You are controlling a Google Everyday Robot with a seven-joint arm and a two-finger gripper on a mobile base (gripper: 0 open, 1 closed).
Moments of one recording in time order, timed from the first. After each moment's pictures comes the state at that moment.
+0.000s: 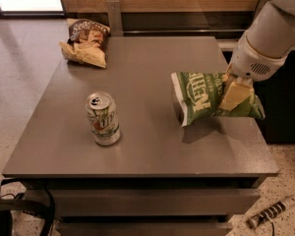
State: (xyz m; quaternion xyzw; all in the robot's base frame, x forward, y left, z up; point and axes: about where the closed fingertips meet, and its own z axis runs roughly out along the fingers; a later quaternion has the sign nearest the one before) arm 0.523 -0.201 0.887 -0.61 0.78 0.00 0.14
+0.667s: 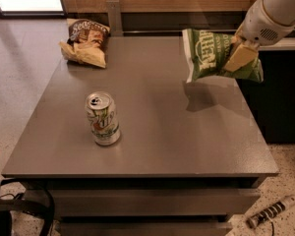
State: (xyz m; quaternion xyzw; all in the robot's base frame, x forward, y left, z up) arm 0.612 -0.223 0.937 -0.59 0.77 -0.04 0.25
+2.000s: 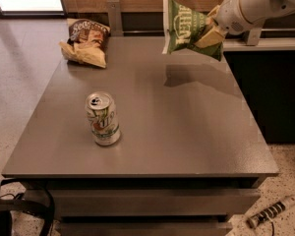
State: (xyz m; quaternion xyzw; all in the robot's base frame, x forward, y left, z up) arm 0.722 -0.173 0.948 -0.59 0.69 -0.01 0.42
